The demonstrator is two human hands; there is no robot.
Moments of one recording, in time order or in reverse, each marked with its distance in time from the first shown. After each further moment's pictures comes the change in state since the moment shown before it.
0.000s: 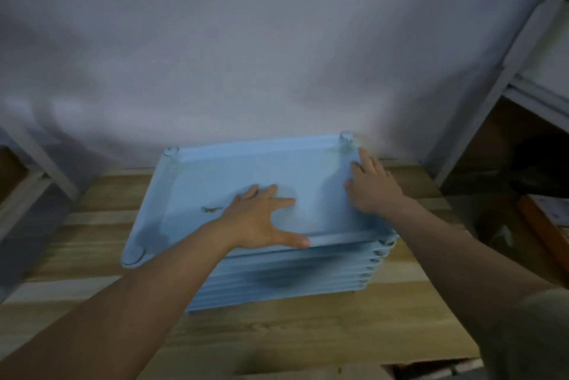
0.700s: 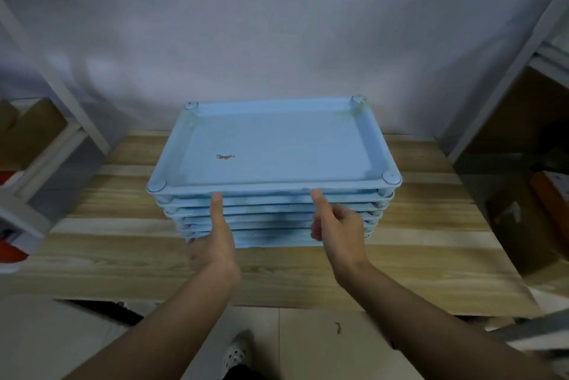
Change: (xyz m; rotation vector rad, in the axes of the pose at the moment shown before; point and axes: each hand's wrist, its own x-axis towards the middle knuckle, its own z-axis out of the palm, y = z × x) left_hand -0.074 -0.011 0.121 -1.634 0.903 -1.047; right_hand -0.167 -0.077 0.068 1.455 0.123 0.255
